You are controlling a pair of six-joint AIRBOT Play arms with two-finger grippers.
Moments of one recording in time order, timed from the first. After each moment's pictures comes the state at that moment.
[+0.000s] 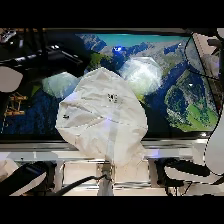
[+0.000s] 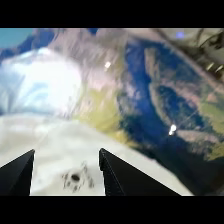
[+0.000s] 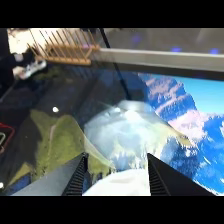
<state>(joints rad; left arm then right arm) -0.41 -1.05 1.35 1.19 -0.82 -1.35 0.21 -1.38 1.95 -1.09 0.98 1.51</state>
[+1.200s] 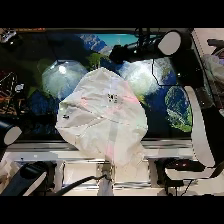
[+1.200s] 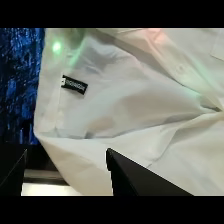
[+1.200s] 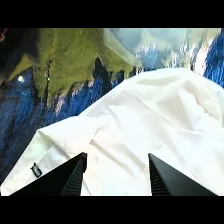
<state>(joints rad) -0.37 -0.60 0.74 1.71 -1.26 -2.08 0.38 -1.48 1.76 -1.10 1.10 1.50</state>
